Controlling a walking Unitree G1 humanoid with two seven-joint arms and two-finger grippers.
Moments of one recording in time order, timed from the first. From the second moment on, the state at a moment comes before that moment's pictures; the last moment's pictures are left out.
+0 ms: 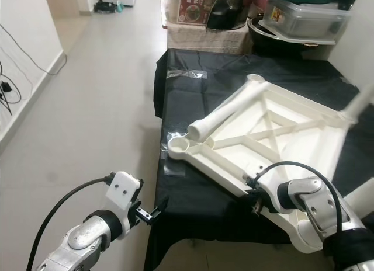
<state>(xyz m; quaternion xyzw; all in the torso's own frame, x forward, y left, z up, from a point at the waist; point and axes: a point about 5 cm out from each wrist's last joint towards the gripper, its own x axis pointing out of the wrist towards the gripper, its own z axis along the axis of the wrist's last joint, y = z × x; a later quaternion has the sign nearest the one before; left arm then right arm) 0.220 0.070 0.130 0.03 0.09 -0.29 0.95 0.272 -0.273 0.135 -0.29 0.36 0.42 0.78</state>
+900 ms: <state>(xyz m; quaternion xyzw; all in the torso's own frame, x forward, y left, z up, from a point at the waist) 0.223 0.070 0.126 0.03 0.09 -0.29 0.95 0.259 -0.352 0.145 -0.45 0.49 0.37 0.65</state>
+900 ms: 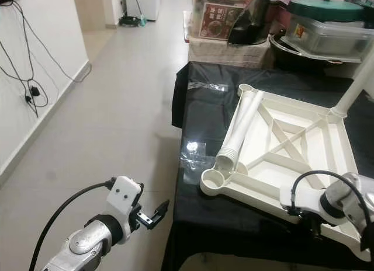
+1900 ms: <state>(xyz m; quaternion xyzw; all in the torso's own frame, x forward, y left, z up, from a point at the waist) 0.221 0.069 0.124 0.03 0.09 -0.29 0.95 0.310 -0.253 0.164 -0.30 0.30 0.44 0.79</state>
